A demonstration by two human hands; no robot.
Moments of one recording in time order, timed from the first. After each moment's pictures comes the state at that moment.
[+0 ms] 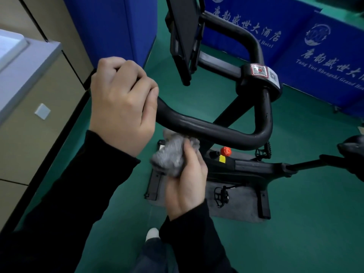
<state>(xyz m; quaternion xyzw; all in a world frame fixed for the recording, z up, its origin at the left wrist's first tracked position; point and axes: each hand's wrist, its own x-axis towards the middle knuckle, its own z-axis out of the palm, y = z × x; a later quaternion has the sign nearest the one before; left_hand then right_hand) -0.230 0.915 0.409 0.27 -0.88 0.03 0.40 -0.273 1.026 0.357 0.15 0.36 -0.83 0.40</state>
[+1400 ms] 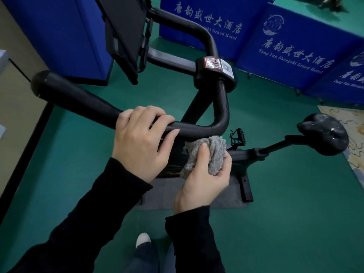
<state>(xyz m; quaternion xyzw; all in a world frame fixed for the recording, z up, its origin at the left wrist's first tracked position) -0.287 0.975 0.366 0.20 -0.91 -0.04 0.36 -0.325 1.069 0.343 0.14 0.58 -0.81 -0.01</state>
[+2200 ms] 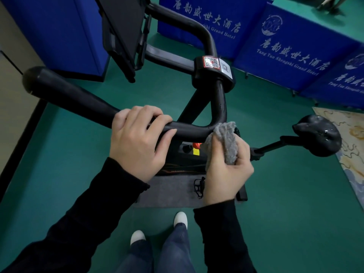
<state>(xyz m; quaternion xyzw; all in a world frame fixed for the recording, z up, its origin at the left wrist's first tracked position) -0.288 0.977 0.360 0.20 -0.90 -0.04 0.38 -0.369 1.104 0.347 -0.07 0.72 -0.68 -0.10</state>
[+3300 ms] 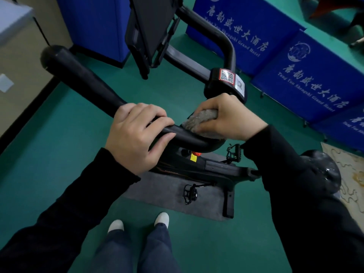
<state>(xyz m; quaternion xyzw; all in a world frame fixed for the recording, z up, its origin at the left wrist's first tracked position) -0.288 0.979 0.362 0.21 -0.90 -0.04 0.38 -0.483 1.046 0.437 -0.58 0.77 -0.13 0.23</state>
